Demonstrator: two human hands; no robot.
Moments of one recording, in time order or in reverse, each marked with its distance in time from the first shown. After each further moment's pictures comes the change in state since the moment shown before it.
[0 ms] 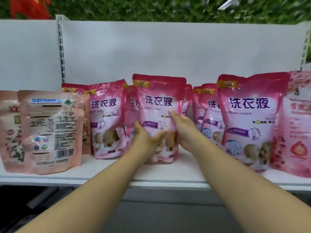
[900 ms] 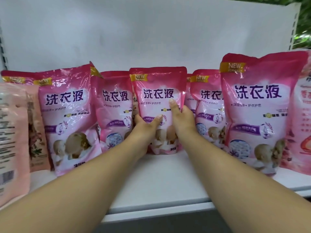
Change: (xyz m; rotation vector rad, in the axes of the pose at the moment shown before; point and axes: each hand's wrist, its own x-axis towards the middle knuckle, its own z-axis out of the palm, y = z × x) left_hand 0.087 -0.024 0.054 -0.171 -0.086 -0.101; right_hand 0.044 0.009 -0.027 -0.342 0.434 -0.220
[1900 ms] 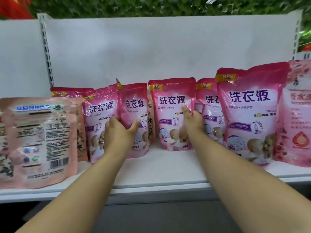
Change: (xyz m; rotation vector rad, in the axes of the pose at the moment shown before) left_hand -0.061 0.022 -0.087 0.527 0.438 0.236; right_hand -0.011 -0.006 -0.006 -0.014 0.049 0.081
